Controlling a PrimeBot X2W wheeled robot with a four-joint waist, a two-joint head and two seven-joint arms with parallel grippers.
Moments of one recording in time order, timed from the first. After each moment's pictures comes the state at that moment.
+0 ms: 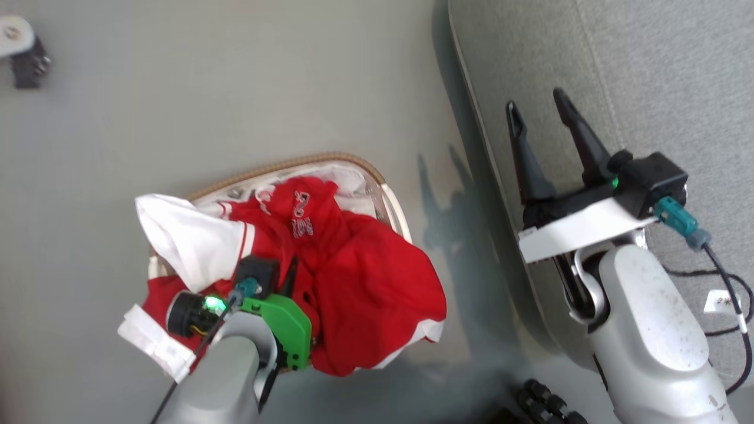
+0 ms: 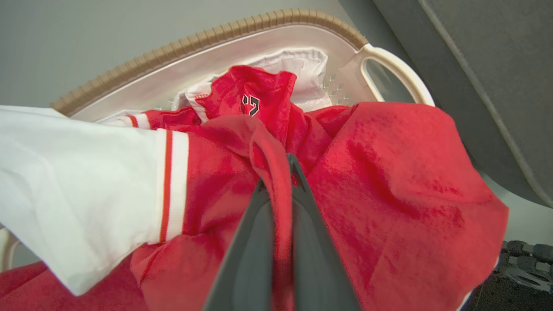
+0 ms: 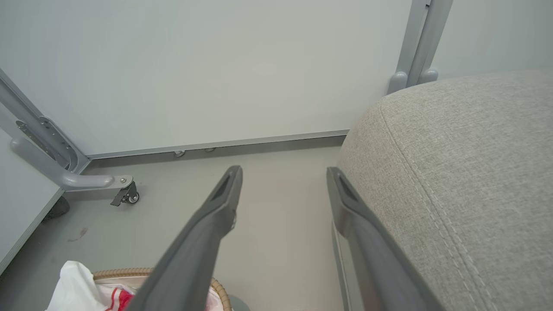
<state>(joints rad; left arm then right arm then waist) -0.58 0.06 -0.59 1.02 -0.37 -0.10 -0.26 -0.49 -0.05 0.17 0.21 0.25 0.13 -0.26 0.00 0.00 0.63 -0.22</state>
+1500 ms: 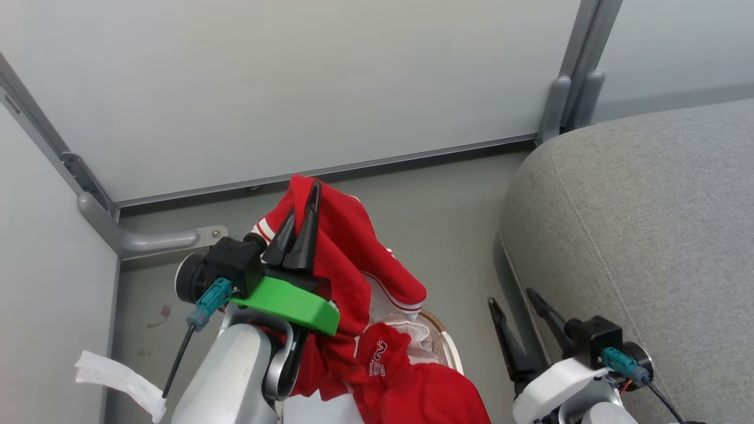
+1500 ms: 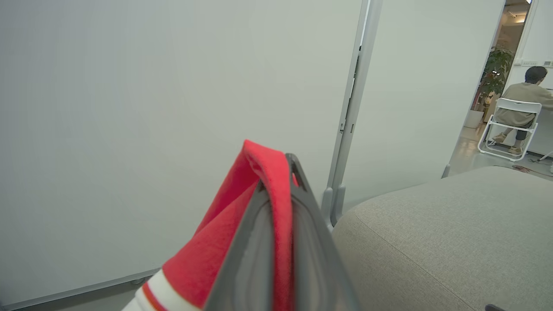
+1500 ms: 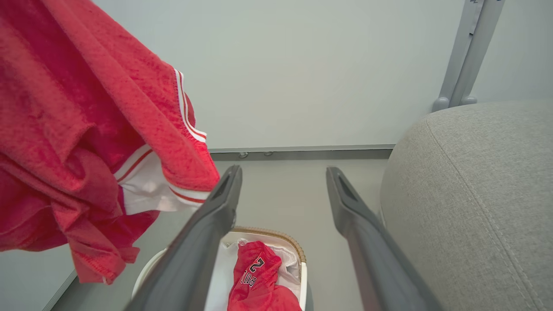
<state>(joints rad) -0.35 0.05 -0.40 0.28 -0.37 -0.10 -0.26 -0.11 -0.05 0.23 0.35 0.24 0.13 -0.26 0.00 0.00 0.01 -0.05</state>
